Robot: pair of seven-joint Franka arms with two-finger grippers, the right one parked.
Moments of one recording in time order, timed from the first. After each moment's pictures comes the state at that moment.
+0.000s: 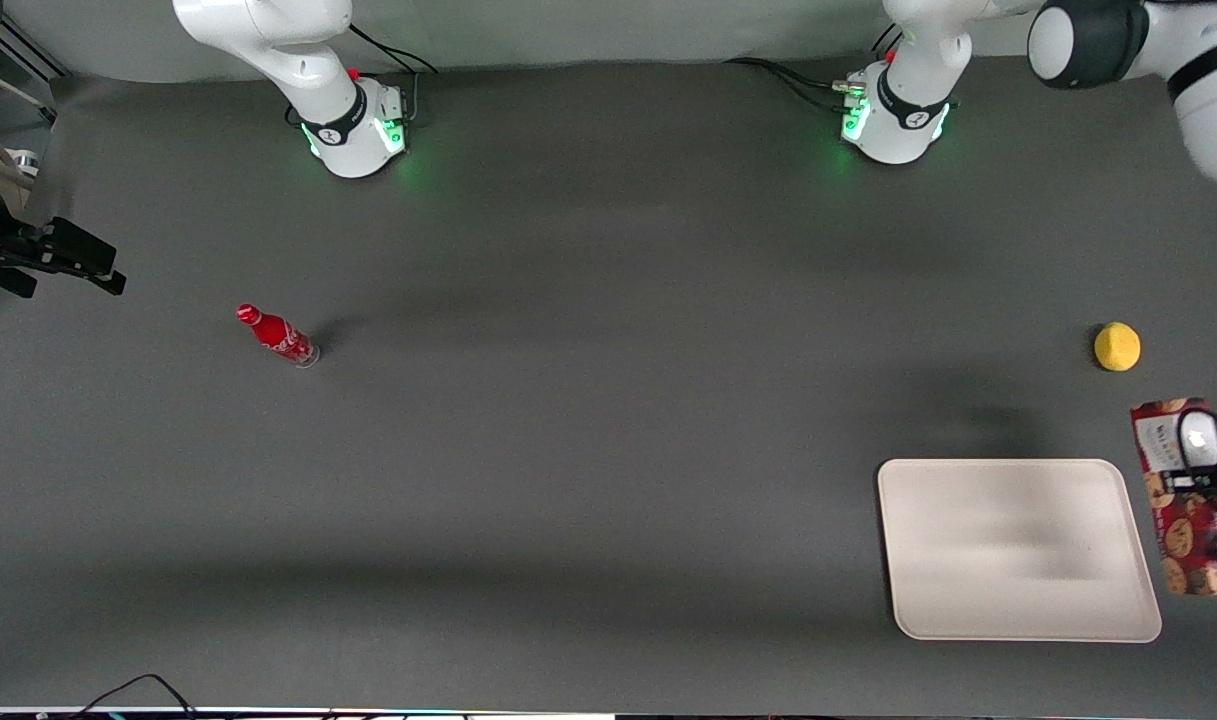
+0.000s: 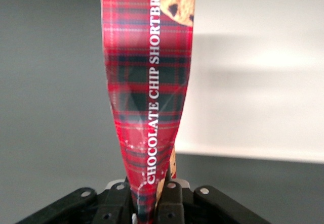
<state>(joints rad) 0.12 0.77 0.13 -1.11 0.09 1.80 0.18</state>
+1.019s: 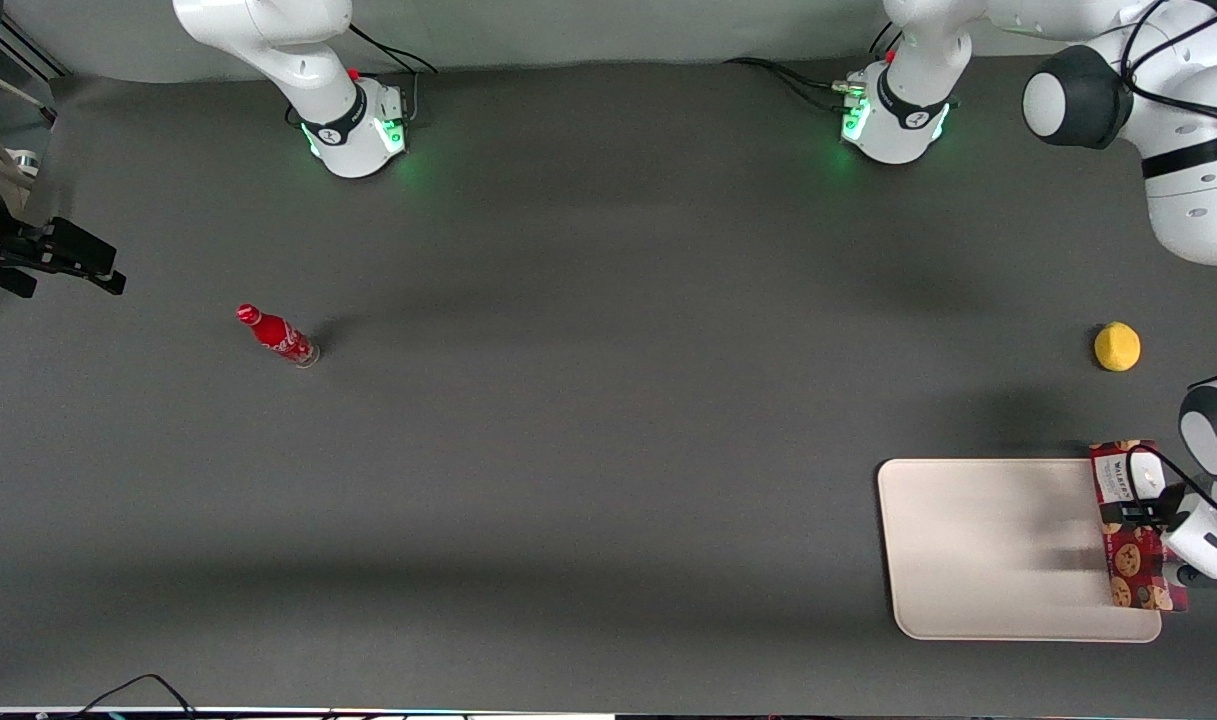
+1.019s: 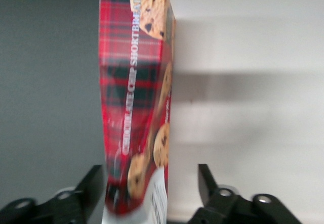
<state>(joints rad) 0.17 0.93 0.13 -1.13 0.02 2.03 0.24</state>
